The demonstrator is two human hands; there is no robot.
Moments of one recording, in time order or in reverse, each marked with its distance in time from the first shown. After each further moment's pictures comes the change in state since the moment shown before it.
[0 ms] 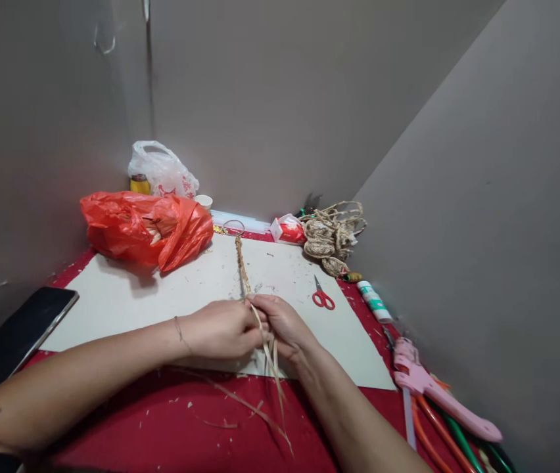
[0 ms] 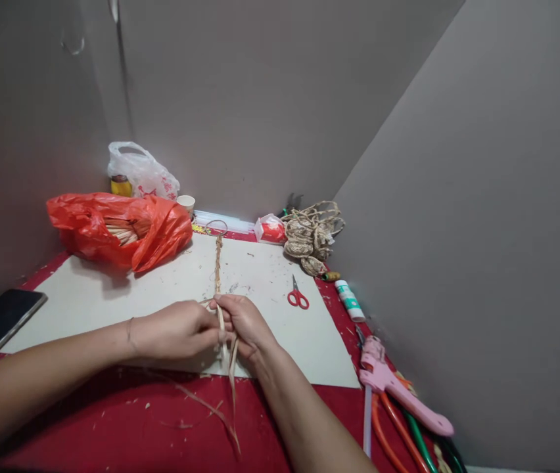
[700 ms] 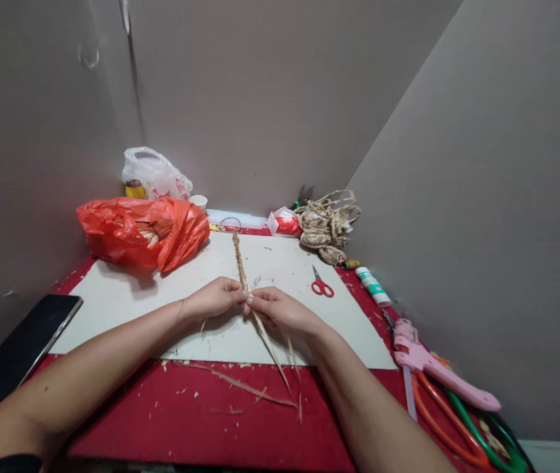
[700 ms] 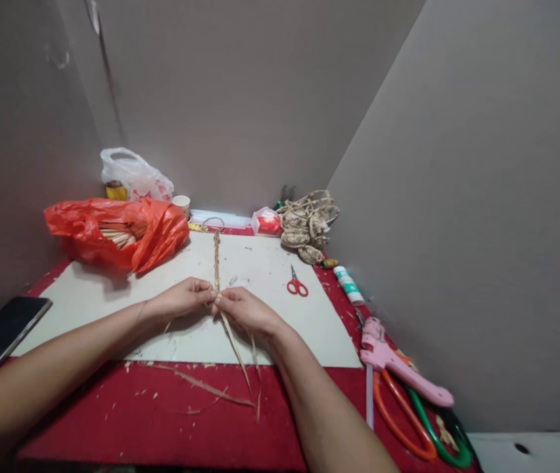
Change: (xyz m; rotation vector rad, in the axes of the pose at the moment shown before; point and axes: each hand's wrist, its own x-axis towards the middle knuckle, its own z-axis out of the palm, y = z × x) left_hand 0.023 -0.037 0.009 -0.699 -0.033 -0.349; right_hand -0.006 -0.016 -0.015 -0.655 -0.132 -0.085
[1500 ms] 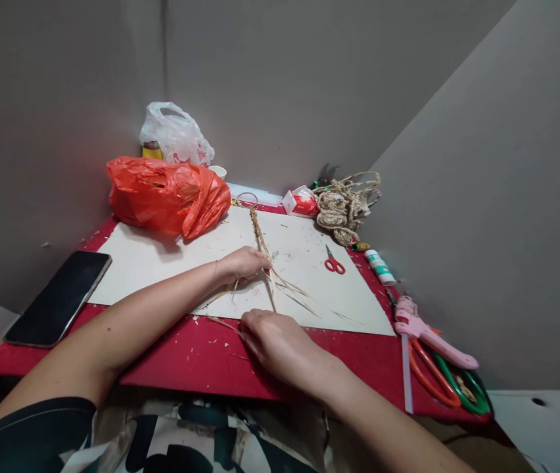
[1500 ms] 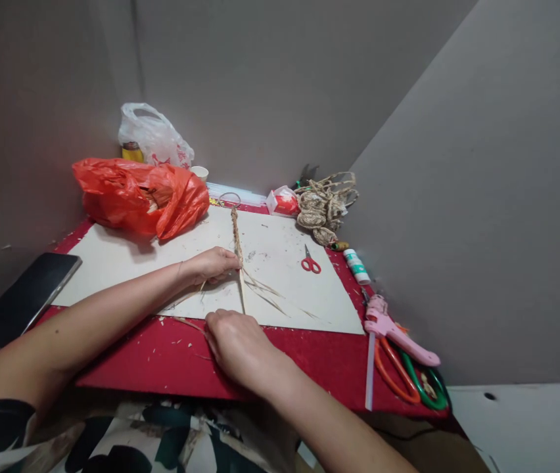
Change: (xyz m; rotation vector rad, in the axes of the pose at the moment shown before) left_hand 0.002 -0.006 0.002 -0.170 0.025 -0.133; right_hand -0.060 -0.013 0.115 -1.153 0.031 -0.095
